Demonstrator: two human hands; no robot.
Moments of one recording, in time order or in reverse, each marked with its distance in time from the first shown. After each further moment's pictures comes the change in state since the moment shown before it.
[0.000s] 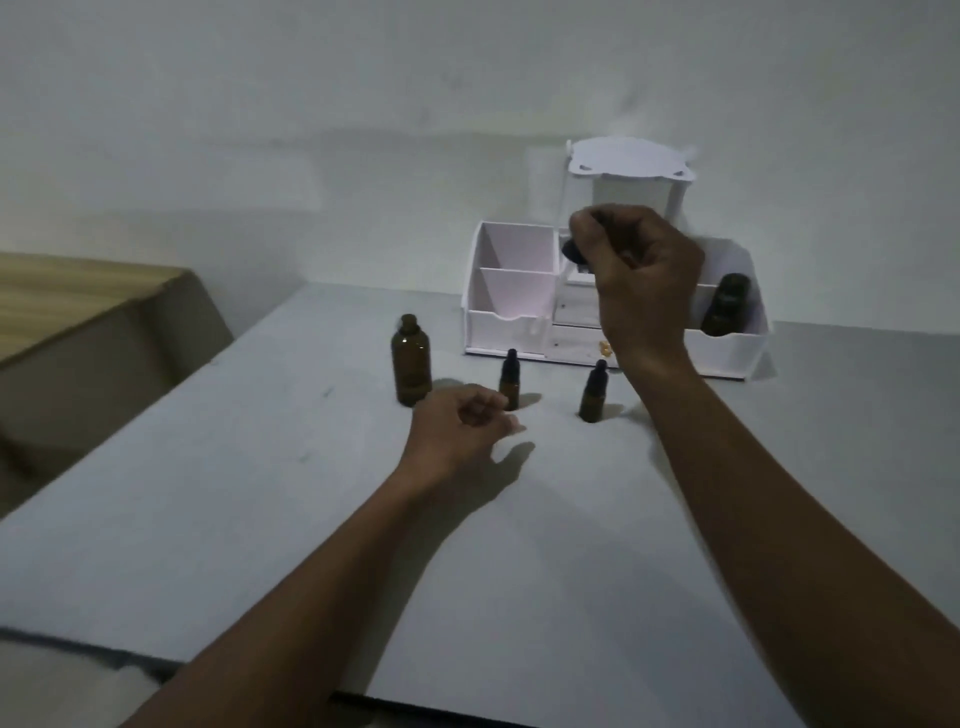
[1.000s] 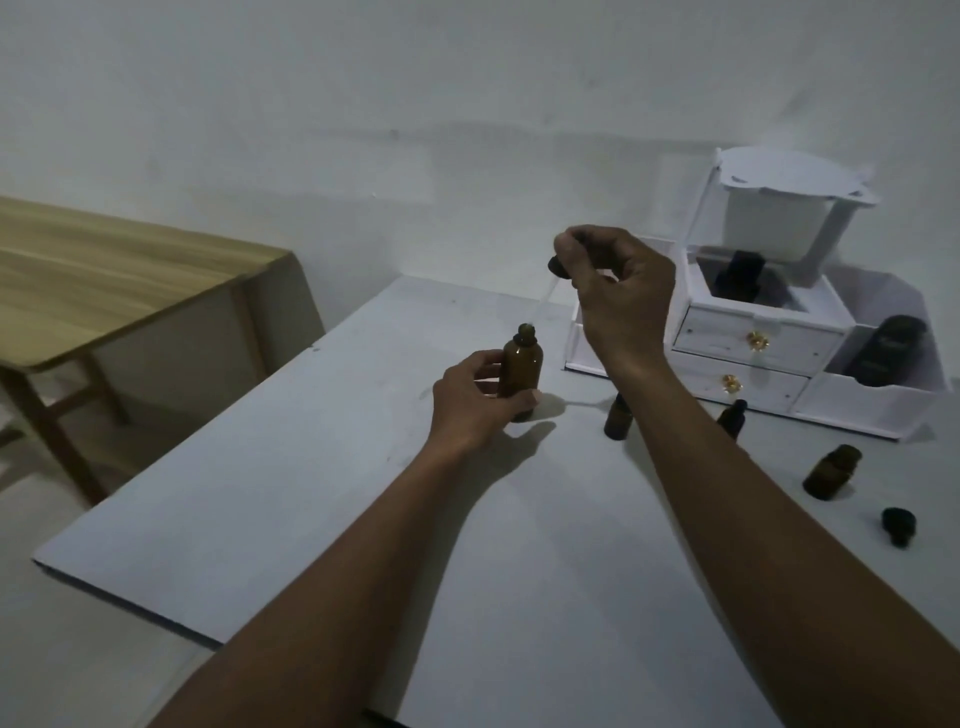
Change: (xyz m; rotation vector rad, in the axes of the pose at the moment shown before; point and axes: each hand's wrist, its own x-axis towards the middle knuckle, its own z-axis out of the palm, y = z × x) left_hand 0.066 -0.030 -0.078 0.034 0.229 -0.037; right_hand -0.016 0.026 0.128 0.025 -0.173 0.088
